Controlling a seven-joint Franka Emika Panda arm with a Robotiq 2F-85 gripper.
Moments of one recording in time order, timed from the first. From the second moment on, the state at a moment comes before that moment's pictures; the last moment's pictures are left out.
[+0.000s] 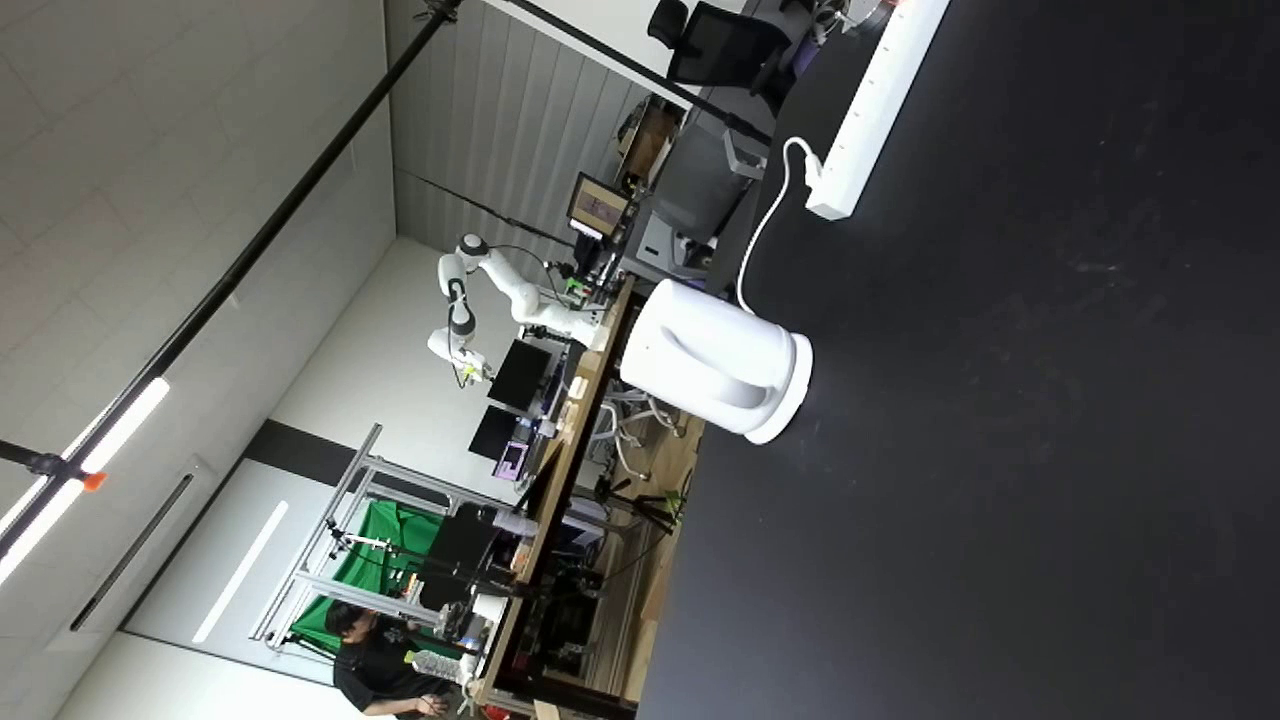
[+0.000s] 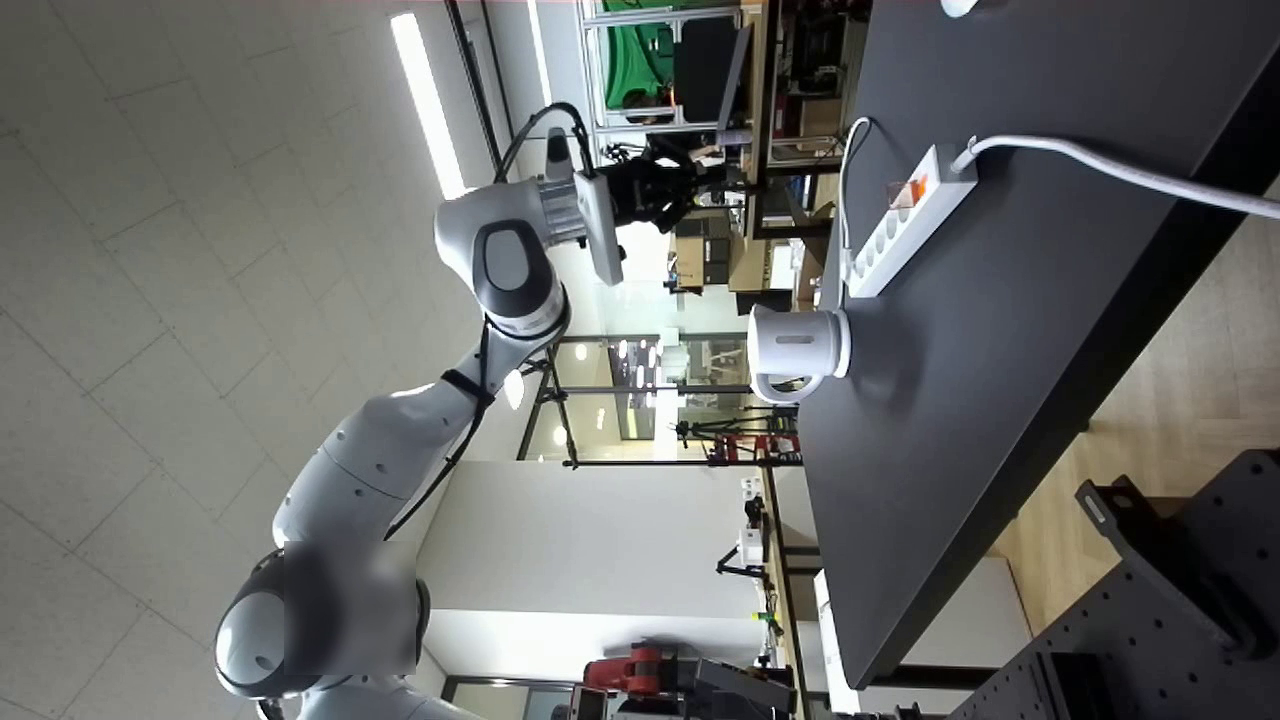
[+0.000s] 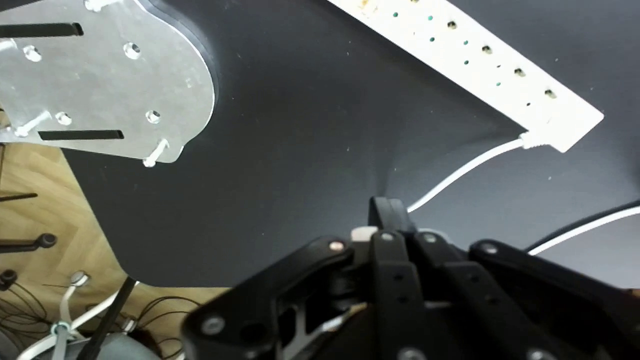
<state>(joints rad) -0.31 0.30 -0.17 -1.88 0.22 2.45 -0.57</state>
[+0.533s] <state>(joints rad) -0.38 0.39 -0.13 -1.80 0.21 2.15 -0.95</state>
